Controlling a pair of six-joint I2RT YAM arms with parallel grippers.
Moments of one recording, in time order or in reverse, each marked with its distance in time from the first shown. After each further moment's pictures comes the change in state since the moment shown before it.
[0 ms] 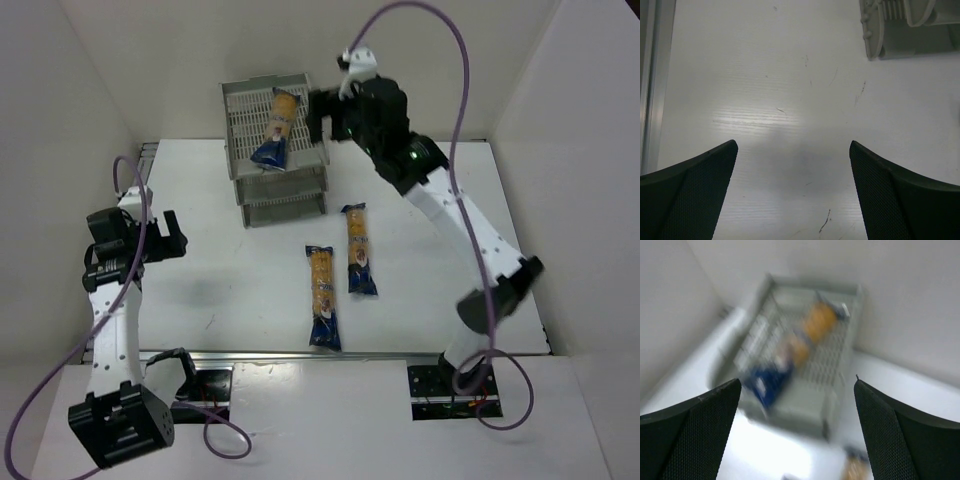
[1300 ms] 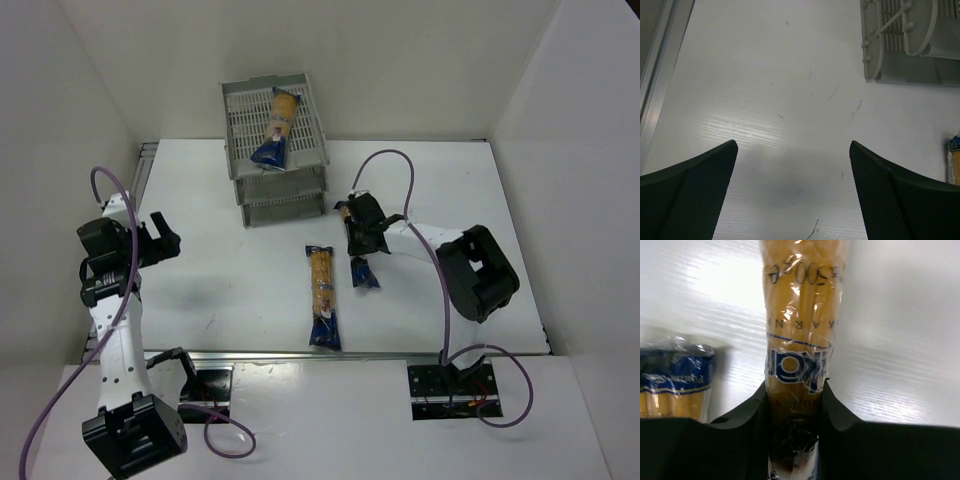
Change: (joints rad) left arm 0.082 -0.121 -0.084 0.069 0.031 -0.126; right arm -0.067 -0.065 -1.198 0.210 0.004 0.201
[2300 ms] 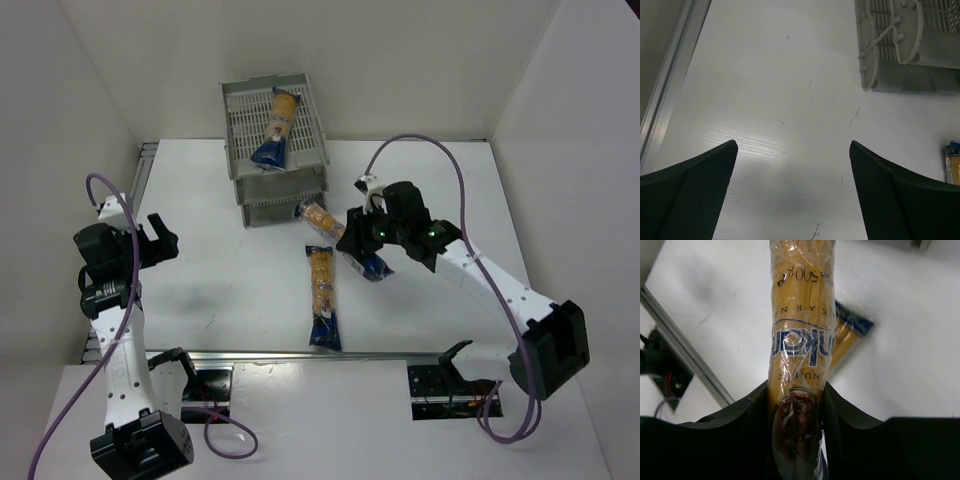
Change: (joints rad) left arm 0.010 -0.079 -0.014 0.006 0.000 -0.003; right arm -0.008 -0.561 -0.061 -0.140 -0.509 -0.096
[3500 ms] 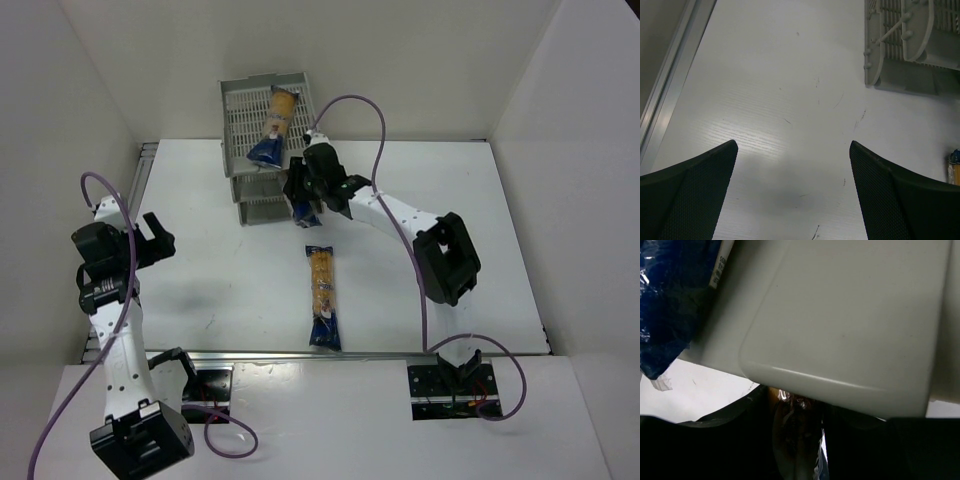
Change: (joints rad) left arm 0.027 0.033 0.000 0.009 -0.011 -0.024; right arm 0.119 0.780 0.669 0.234 0.388 0.272
